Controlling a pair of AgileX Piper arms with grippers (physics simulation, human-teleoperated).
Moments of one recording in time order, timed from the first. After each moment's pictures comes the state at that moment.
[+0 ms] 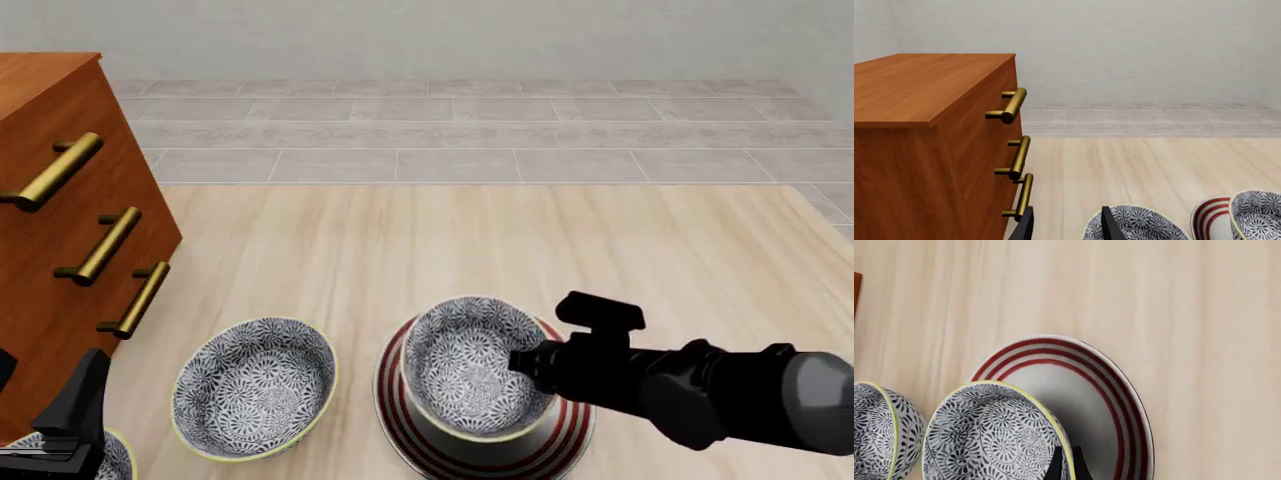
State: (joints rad) left arm 0.00 0.01 0.00 0.00 0.00; right arm 0.54 1.50 -0.49 -0.10 0.61
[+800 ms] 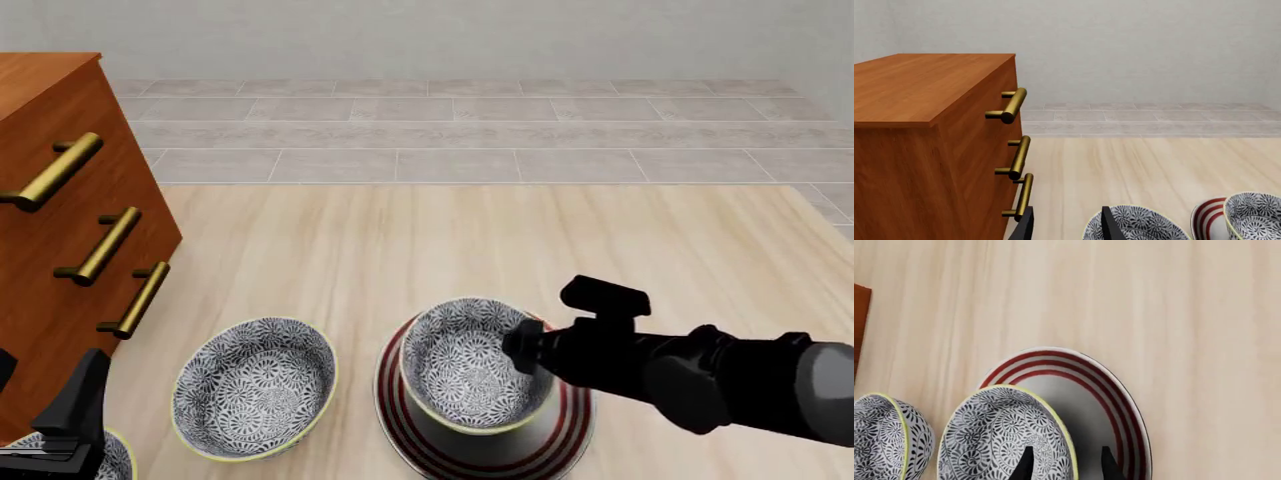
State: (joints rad) left arm 0.00 0.01 0.00 0.00 0.00; right arm 0.51 1.47 -0.53 -0.05 0.59
